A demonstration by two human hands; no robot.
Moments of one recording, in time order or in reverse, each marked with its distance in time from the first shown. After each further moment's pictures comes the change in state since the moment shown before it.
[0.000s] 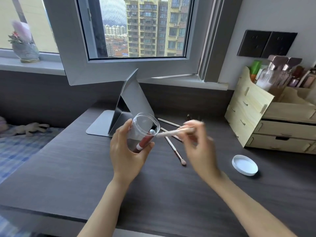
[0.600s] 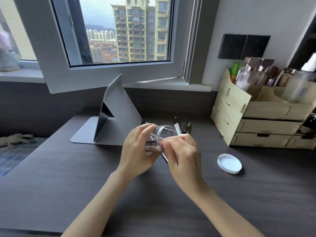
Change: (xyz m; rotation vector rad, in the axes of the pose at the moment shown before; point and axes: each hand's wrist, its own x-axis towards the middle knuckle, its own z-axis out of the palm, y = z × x) left_hand 0.012 0.018 0.044 0.043 -0.309 0.414; right_hand -0.016 -0.011 -0.003 -0.345 0.074 -0.151
